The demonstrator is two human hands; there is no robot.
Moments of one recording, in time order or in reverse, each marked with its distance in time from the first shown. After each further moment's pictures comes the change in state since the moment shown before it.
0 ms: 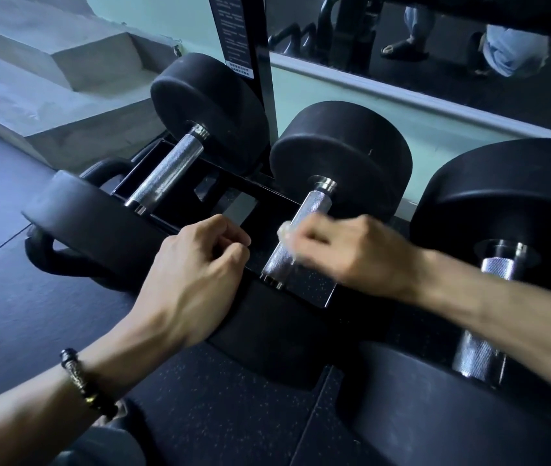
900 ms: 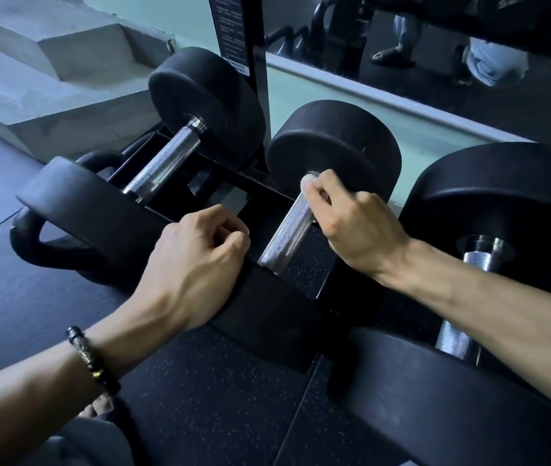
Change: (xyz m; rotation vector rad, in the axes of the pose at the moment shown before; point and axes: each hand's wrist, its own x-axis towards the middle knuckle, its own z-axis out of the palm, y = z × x) left_hand 0.000 -0.001 0.001 -0.009 0.004 0.008; right_hand 0.010 0.002 0.000 -0.436 -0.027 0.316
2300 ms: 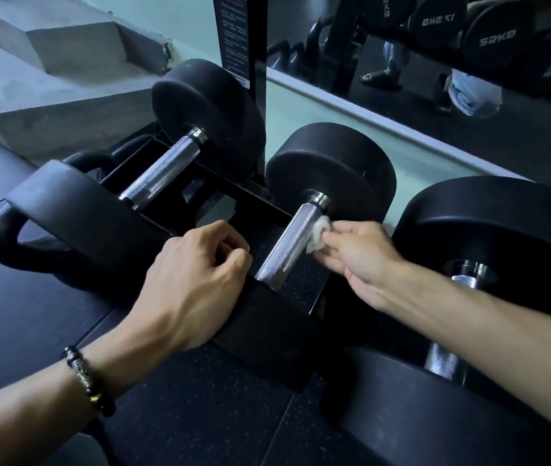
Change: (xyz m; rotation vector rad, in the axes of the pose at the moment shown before) left_hand -0.001 -0.006 -0.002 -0.055 -0.036 0.038; right_hand 0.006 -0.020 -0.027 1.593 -0.234 1.431
